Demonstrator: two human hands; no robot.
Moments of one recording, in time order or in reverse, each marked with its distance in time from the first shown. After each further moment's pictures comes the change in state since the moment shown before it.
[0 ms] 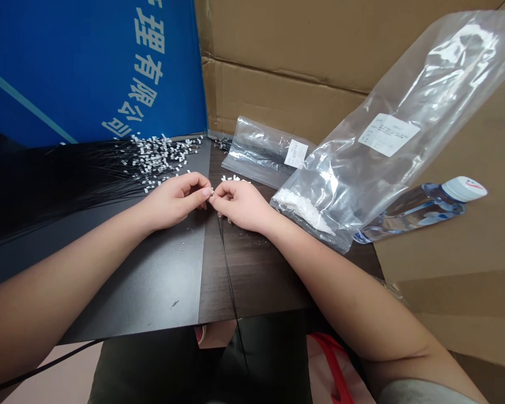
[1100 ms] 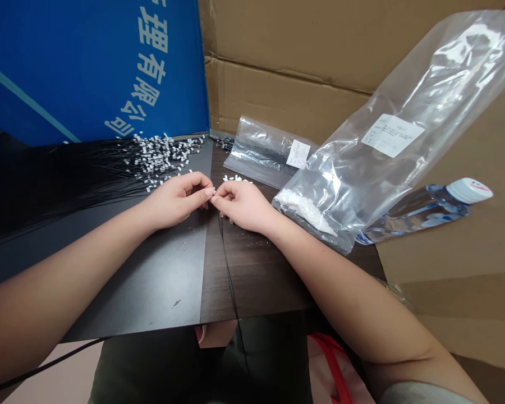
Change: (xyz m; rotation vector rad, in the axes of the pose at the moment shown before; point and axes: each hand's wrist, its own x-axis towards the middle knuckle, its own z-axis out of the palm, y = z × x) left_hand 0.001 0.003 0.001 0.019 0.014 -0.034; right_hand 0.000 0.000 0.001 -0.025 0.007 -0.006
